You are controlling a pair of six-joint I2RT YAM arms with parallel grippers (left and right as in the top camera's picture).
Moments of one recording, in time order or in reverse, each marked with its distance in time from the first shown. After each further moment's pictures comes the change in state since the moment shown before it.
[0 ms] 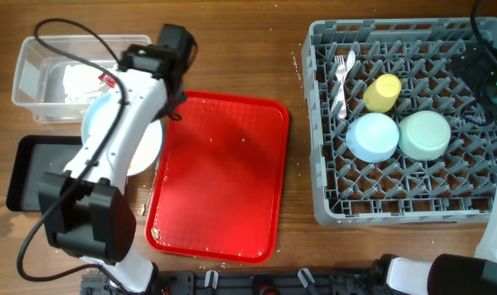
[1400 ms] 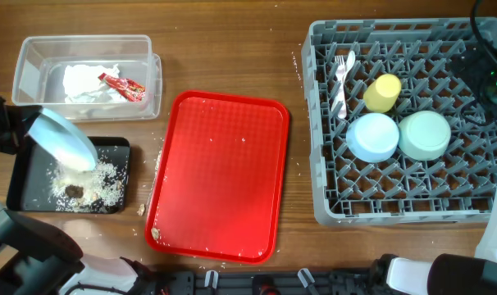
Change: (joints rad) left arm 1.043 -0.092 -0.001 0.036 1.232 0.191; right arm 0.000 0.000 0.000 0.000 0.000 0.000
